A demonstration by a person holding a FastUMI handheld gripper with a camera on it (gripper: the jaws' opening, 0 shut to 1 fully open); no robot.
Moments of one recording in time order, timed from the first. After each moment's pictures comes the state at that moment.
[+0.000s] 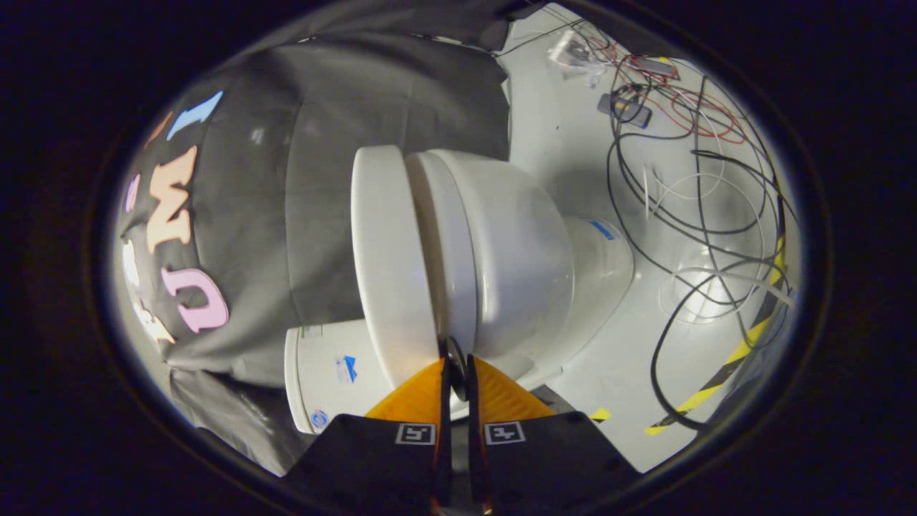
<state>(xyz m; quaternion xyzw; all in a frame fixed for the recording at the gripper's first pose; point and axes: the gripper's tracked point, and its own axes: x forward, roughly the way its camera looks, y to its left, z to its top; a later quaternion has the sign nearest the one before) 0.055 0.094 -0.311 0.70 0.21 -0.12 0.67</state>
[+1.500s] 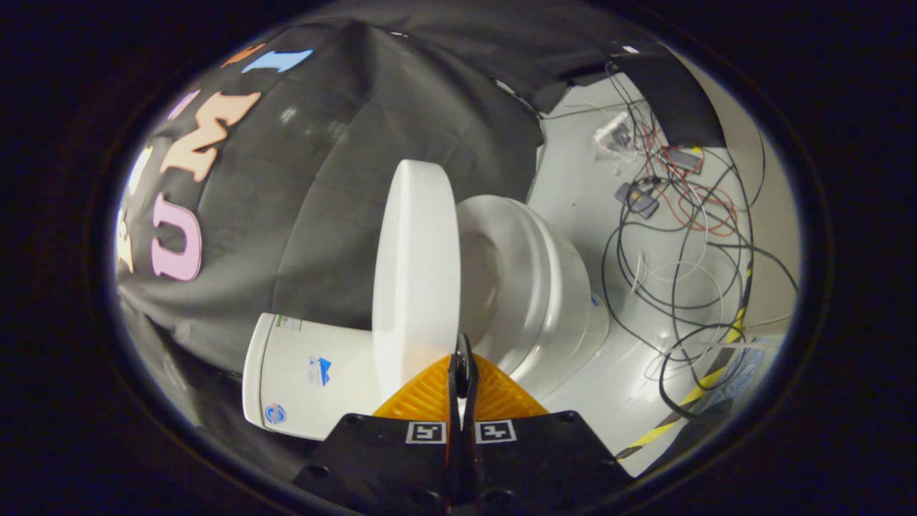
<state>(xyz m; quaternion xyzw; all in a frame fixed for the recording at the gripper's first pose) 0.053 0.090 -0.234 0.55 0.18 -0.22 0.78</state>
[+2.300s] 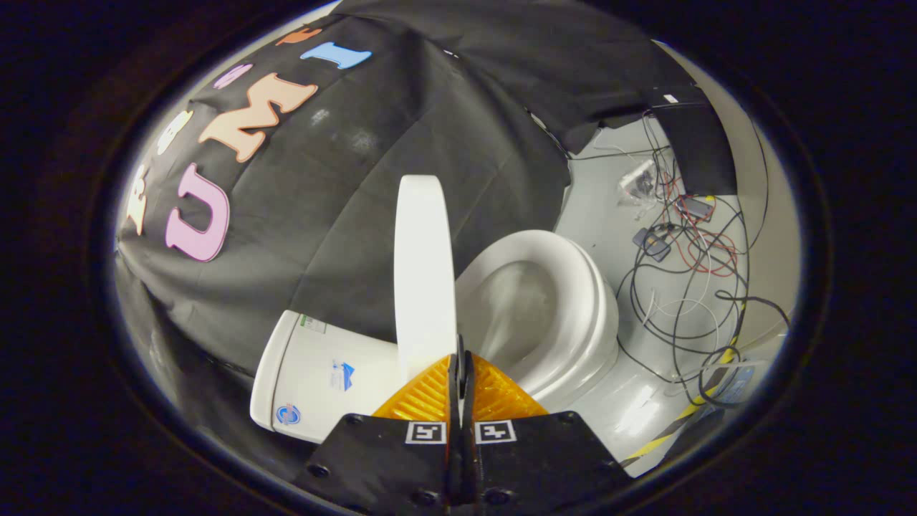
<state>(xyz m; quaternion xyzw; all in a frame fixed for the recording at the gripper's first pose) 0.068 0.111 -0.156 0.51 0.14 -0.23 0.82</state>
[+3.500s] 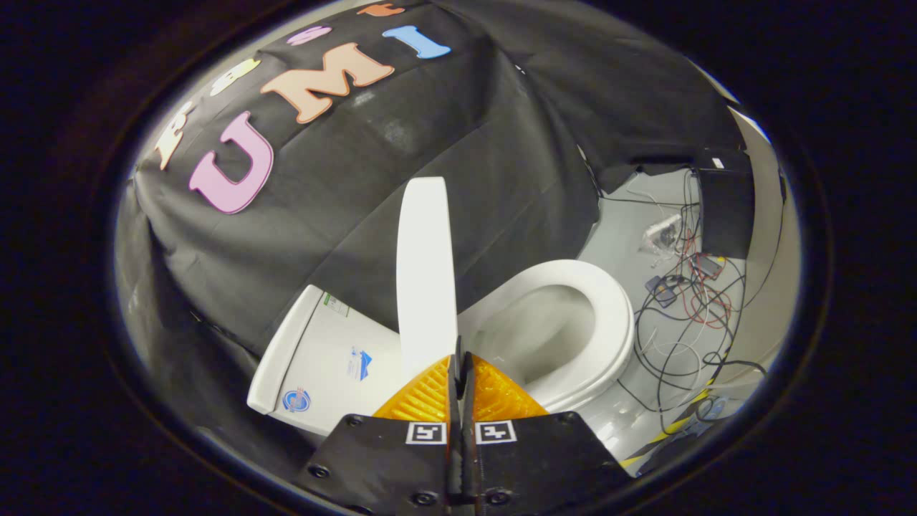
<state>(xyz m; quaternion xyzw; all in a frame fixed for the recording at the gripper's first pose) 0.091 0.146 -0.088 0.39 0.16 -0.23 0.88</state>
